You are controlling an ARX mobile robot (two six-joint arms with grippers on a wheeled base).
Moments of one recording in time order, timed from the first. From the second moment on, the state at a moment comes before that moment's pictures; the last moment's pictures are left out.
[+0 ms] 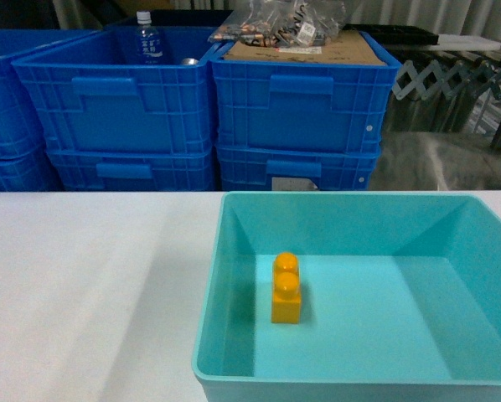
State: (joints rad) left arm 0.00 0.01 0.02 0.00 0.00 0.00; right arm 0.00 0.00 0.01 0.00 0.00 0.01
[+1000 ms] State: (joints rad) left arm 0.00 0.01 0.02 0.00 0.00 0.00; right arm 0.00 0.00 0.01 0.00 0.00 0.01
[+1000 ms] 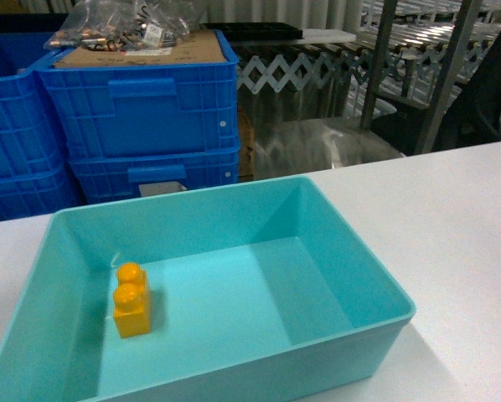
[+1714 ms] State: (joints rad) left arm 0.00 0.01 0.02 0.00 0.00 0.00; right arm 0.00 0.00 0.01 0.00 0.00 0.01
